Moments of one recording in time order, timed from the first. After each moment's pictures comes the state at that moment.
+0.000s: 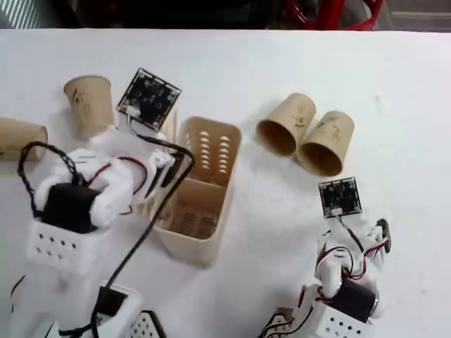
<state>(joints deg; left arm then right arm) 10.6 -43.6 22.9 77.1 -13.8 20.2 -99.9 83.5 71.2 37.1</state>
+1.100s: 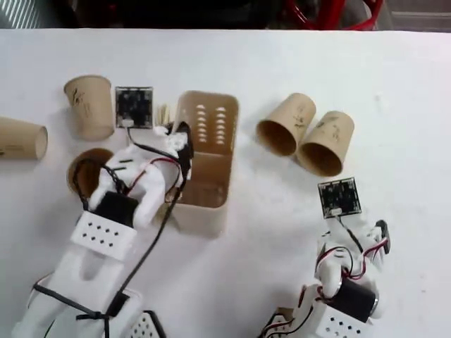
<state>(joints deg) 13.4 -43.5 54.2 26.2 18.4 20.2 -100.0 84.0 71.9 37.1</state>
